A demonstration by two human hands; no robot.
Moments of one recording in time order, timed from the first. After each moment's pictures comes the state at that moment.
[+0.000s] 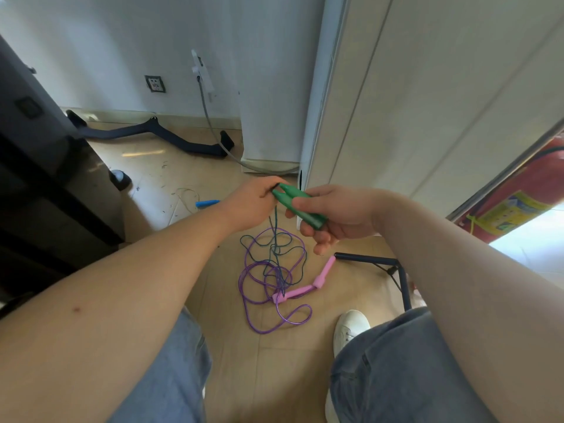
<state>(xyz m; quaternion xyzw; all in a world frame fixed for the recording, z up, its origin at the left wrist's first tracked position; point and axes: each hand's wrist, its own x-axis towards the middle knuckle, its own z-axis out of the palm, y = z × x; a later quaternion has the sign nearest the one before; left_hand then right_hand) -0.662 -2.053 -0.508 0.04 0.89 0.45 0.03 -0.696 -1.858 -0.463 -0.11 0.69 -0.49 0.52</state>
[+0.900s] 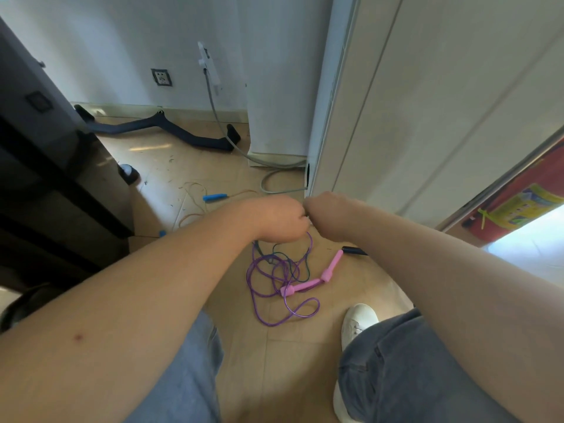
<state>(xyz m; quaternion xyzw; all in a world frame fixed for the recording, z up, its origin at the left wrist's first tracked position) -0.647 -2.018 -0.485 0.11 0.96 0.09 0.24 -0.690 -1.885 -0.507 -0.35 0.92 0.07 0.16</state>
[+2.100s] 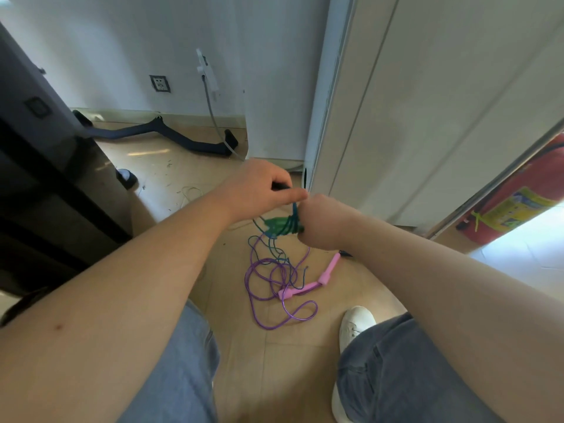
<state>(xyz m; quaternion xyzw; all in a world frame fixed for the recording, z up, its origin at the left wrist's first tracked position) -0.645 -2.061 -0.469 0.12 0.94 0.32 -0.01 -0.670 -1.895 -0.488 -0.33 0.93 0.02 0.16</state>
